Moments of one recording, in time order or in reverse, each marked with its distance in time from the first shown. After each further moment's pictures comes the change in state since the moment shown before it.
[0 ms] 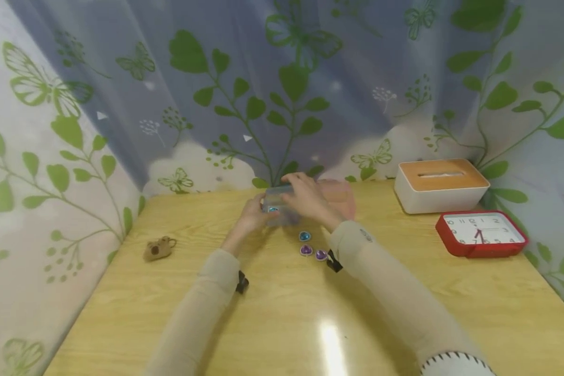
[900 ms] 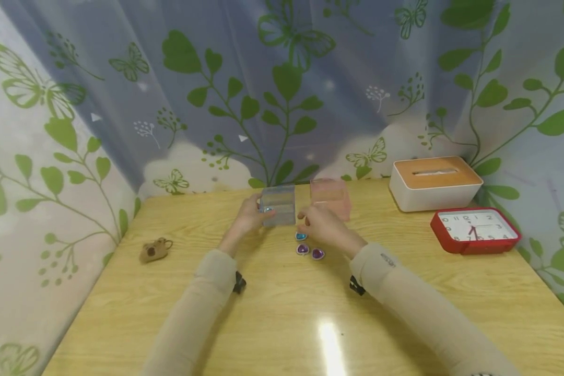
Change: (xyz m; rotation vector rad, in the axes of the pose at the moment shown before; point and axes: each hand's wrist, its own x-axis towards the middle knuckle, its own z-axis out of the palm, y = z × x) left_hand 0.000 0.003 0.001 -0.025 0.022 -0.021; right_hand -0.061 0.027 0.009 -0.118 -0.123 -0.018
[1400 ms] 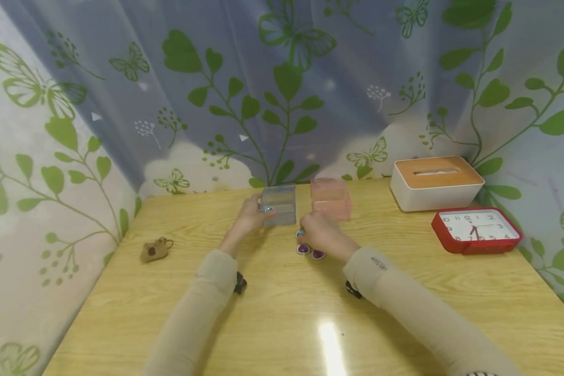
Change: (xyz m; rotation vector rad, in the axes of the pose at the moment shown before) left_hand -0.002 0.000 0.000 0.009 -0.009 -0.003; right_hand 0.000 -0.006 0.017 -0.147 -0.051 0.097
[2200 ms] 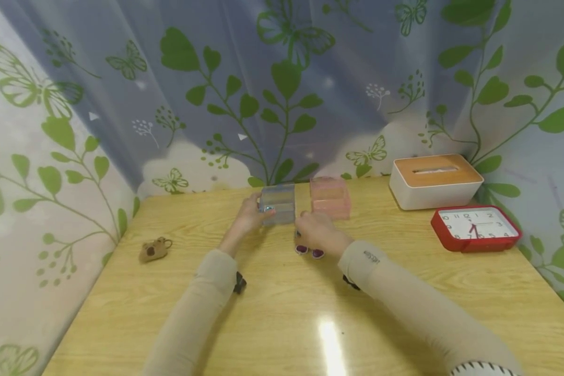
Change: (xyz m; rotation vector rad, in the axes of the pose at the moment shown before) left_hand -0.003 0.002 0.000 -0.018 -0.001 -0.012; right_hand 0.009 -0.004 -0.001 -0.272 -0.051 -0.107
